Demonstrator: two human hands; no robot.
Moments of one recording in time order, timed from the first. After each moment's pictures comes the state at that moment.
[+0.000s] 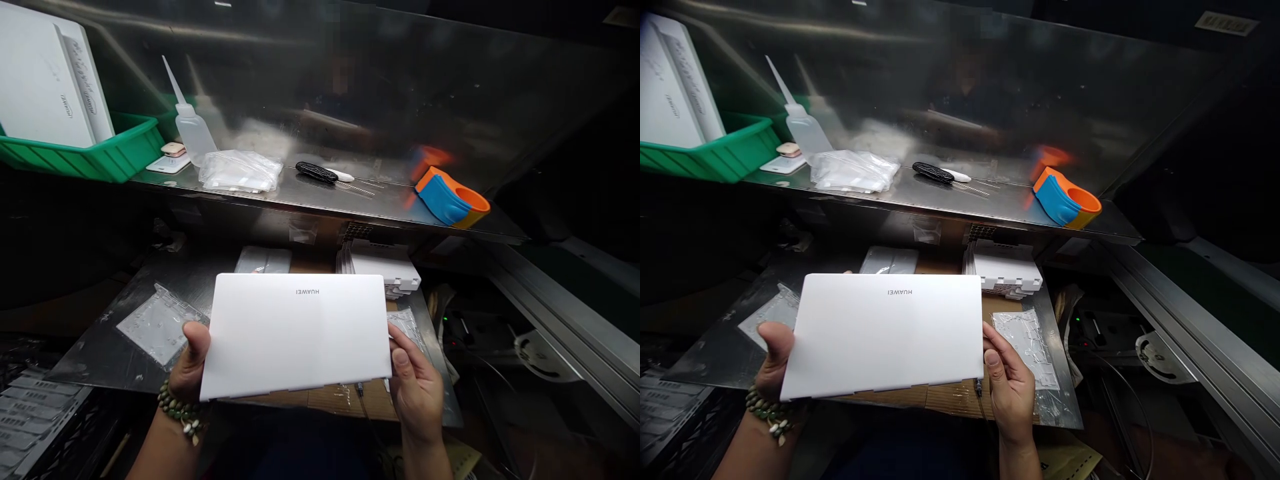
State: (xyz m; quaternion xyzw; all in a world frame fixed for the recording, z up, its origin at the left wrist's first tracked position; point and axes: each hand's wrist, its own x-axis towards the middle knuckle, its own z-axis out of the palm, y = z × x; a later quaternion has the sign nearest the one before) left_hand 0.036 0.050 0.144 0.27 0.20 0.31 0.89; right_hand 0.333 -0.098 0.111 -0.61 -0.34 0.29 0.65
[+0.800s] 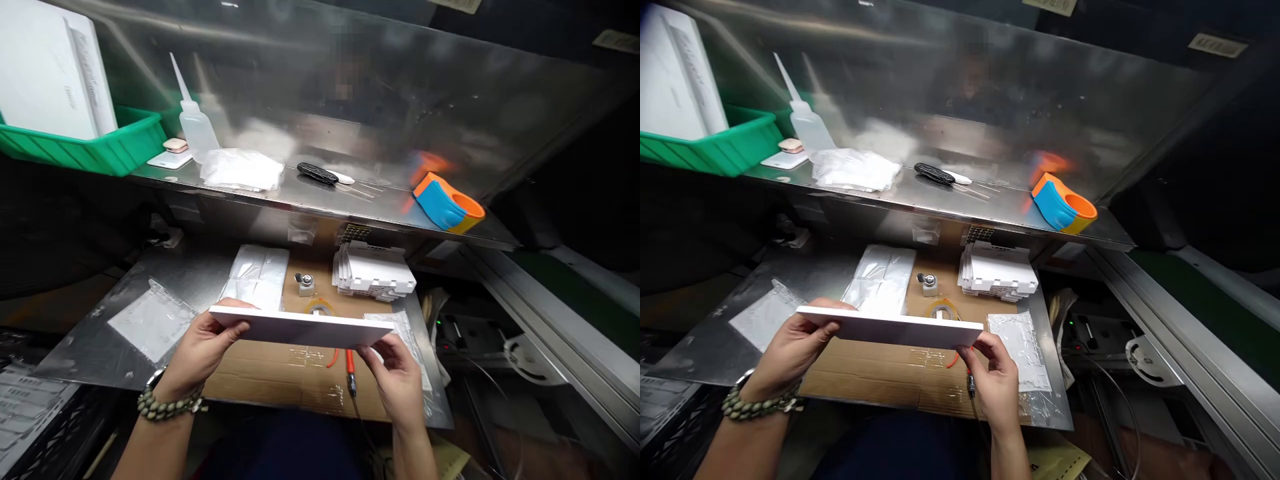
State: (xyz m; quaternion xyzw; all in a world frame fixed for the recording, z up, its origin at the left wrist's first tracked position) left_hand 0.049 0.070 0.162 0.56 0.40 0.45 0.57; right_hand 0.324 -0.080 0.122 -0.63 -0.37 0.28 0.62
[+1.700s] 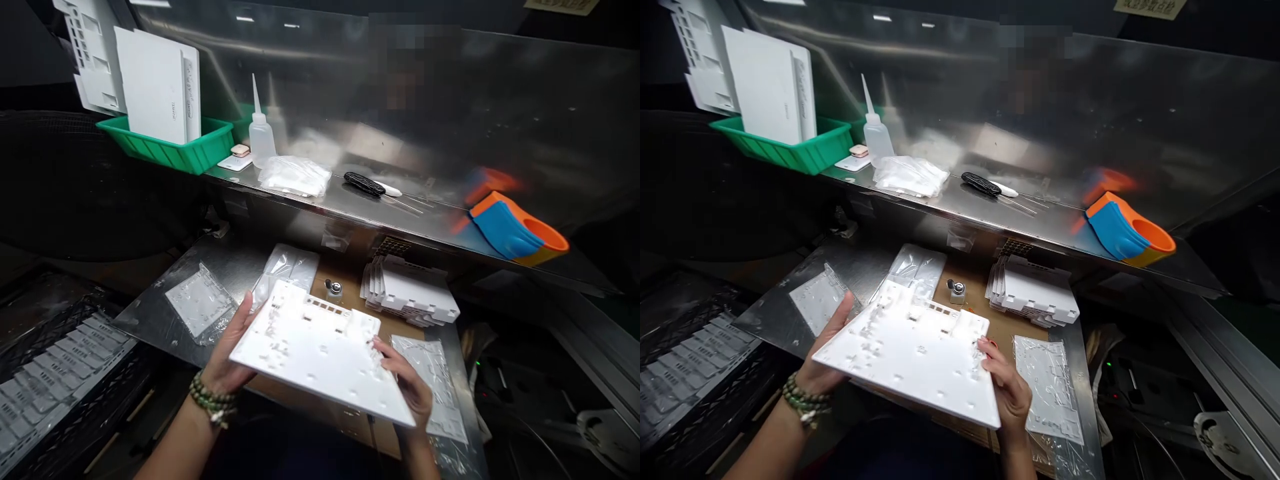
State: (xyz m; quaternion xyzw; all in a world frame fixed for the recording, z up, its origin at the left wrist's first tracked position) left_hand 0.047 0.049 0.153 0.15 0.38 0.43 0.81; right_hand 0.333 -0.069 0.067 -0.50 -0.55 0.23 0.62
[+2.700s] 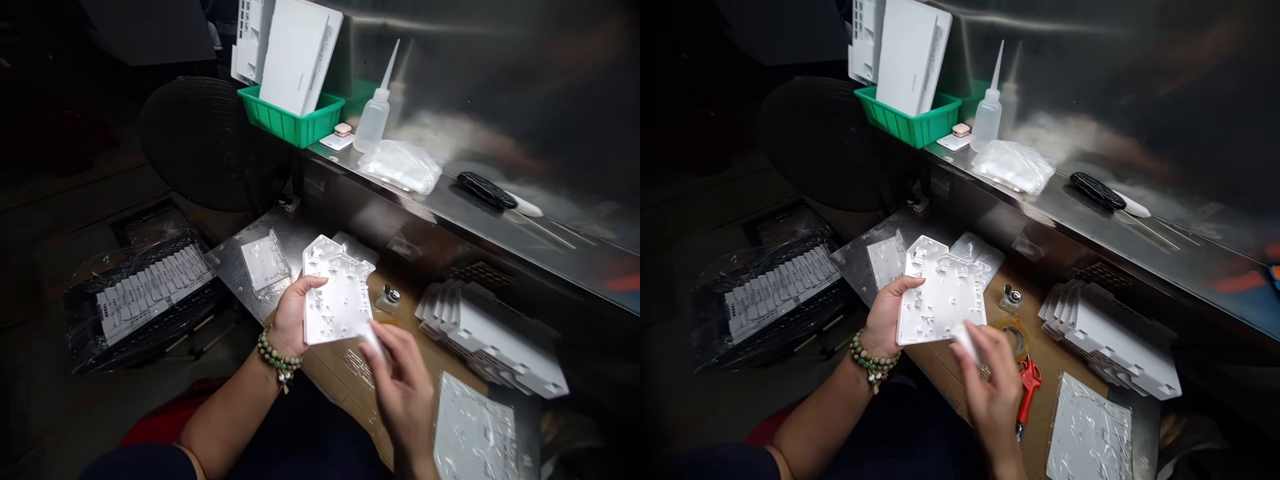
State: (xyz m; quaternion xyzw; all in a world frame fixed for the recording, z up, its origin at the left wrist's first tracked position) left_hand 0.040 0.053 0.182 -0.02 0.33 0.56 0.75; right_hand 0.226 -0.009 0.126 -0.53 -0.67 0.25 0.46
